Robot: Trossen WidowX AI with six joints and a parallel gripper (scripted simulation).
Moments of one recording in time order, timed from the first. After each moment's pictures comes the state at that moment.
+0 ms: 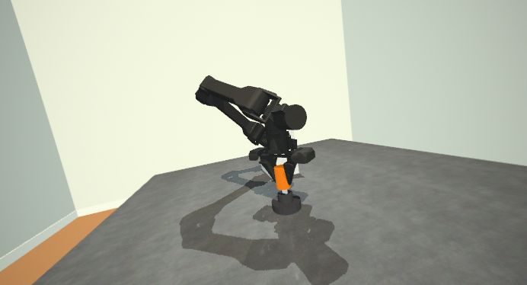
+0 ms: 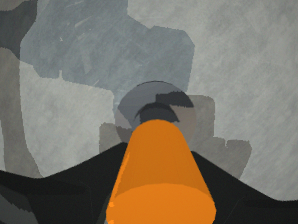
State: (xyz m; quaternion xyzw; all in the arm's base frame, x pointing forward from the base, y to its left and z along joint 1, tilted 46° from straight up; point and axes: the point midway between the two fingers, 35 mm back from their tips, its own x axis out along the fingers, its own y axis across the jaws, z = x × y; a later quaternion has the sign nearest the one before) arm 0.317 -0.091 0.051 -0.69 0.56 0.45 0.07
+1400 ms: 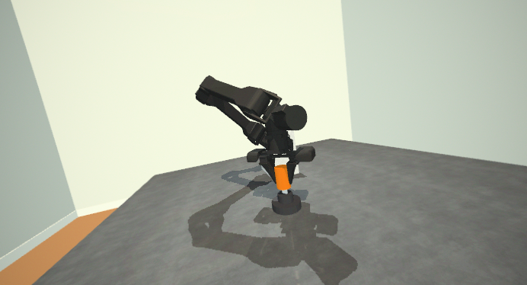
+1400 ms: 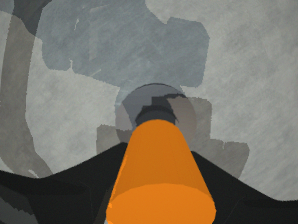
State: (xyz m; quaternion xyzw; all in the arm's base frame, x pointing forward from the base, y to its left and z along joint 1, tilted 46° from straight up) arm 0.315 -0.091 0.049 -0.70 0.51 0.50 0.00
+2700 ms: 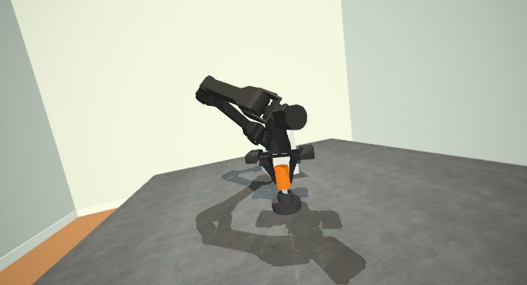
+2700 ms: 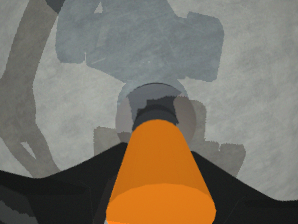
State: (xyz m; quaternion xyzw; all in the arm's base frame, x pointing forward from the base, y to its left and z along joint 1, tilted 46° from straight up) arm 0.316 -0.090 0.050 -0.69 0.46 0.55 -0.08
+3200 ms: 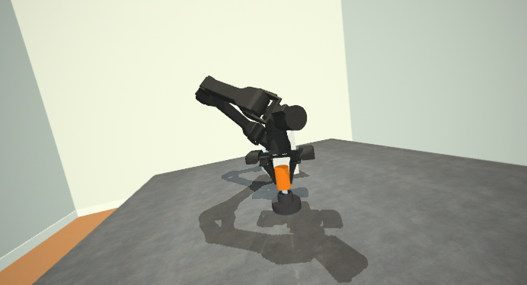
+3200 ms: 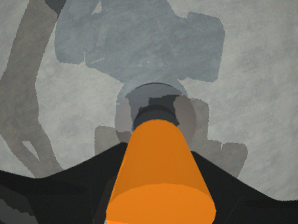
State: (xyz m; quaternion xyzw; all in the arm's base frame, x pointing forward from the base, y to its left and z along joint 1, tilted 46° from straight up) arm 0.316 -0.091 0.049 -0.69 0.46 0.55 -0.08
